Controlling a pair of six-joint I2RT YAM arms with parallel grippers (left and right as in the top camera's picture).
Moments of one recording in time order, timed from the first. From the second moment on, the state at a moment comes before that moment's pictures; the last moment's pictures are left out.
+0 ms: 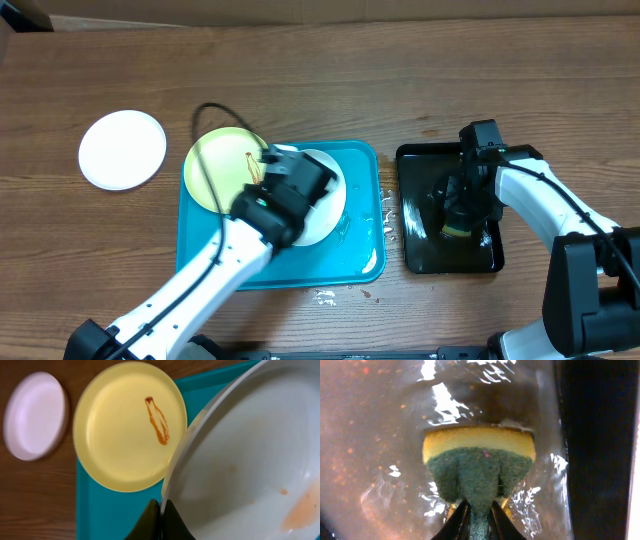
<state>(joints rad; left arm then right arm) -0.67 1.41 1.00 -0.83 -0.62 -0.45 0.12 1.70 1.00 -0.82 0.02 0.35</state>
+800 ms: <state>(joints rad) -1.14 1.41 1.00 -0.76 -1.48 -0.41 0.11 1.70 0.98 -0.81 0.03 0.36</state>
